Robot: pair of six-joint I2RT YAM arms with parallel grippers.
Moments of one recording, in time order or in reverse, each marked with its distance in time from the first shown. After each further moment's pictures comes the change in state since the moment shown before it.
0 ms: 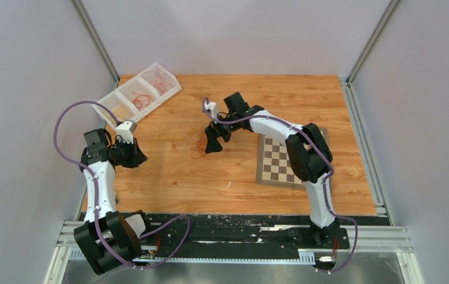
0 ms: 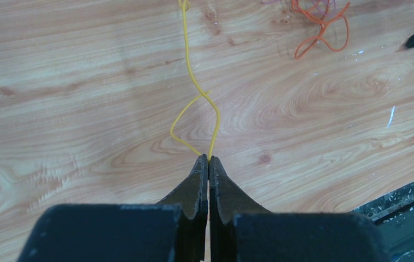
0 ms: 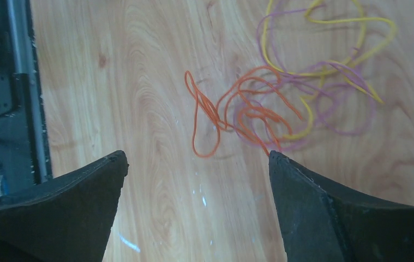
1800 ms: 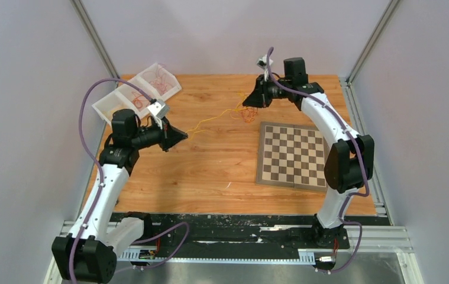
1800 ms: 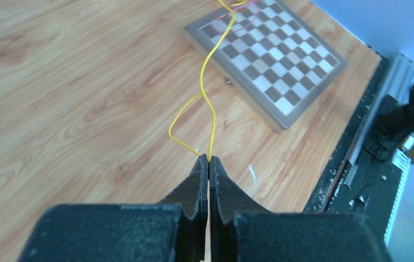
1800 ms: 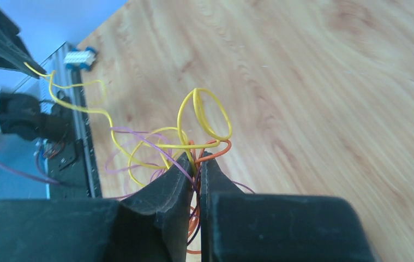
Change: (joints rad) left arm -0.553 -0.071 0.097 0.430 0.196 -0.346; right arm -0.292 -0.276 0.028 -0.033 -0.181 0.163
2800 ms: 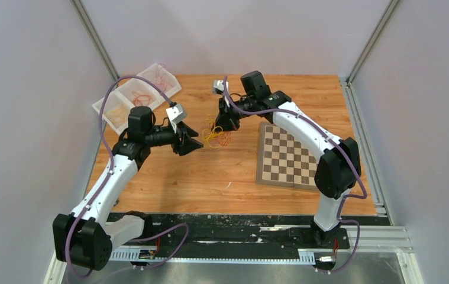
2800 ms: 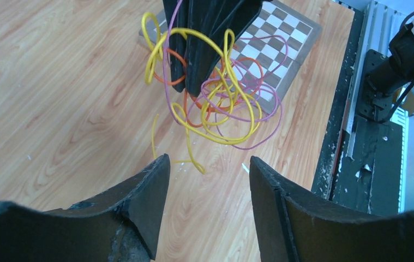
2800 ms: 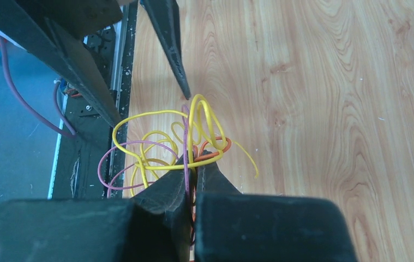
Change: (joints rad) left arm -0.101 0.119 0.018 0.043 0.074 0.153; right arm 0.288 0.012 0.032 -0.119 0.018 -0.248
